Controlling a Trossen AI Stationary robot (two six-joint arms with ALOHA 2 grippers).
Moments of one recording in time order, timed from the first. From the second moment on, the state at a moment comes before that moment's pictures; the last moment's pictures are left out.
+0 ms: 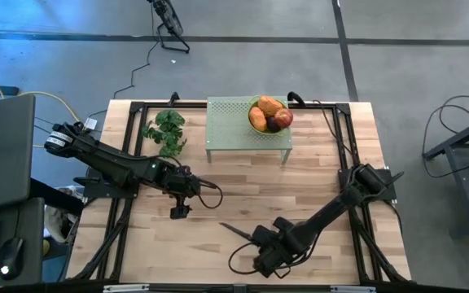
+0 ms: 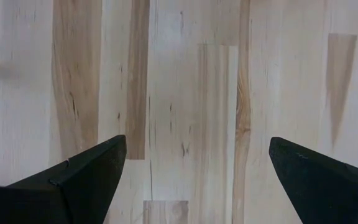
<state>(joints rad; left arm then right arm) -0.27 1.31 0.91 -0.71 -0.03 -0.31 0.65 2.03 1.57 -0.83 0.21 1.20</state>
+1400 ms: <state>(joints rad) -0.34 1.31 0.91 -0.29 -0.19 -0.26 0.50 1.86 1.57 -0.99 0.69 1.25</state>
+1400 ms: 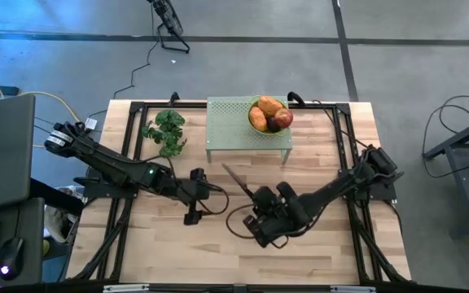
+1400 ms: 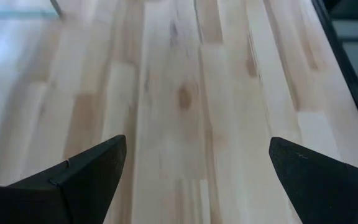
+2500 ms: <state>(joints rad) -0.34 1.26 0.91 -0.08 -0.57 -0.18 0.38 1.85 1.57 -0.64 0.92 0.66</state>
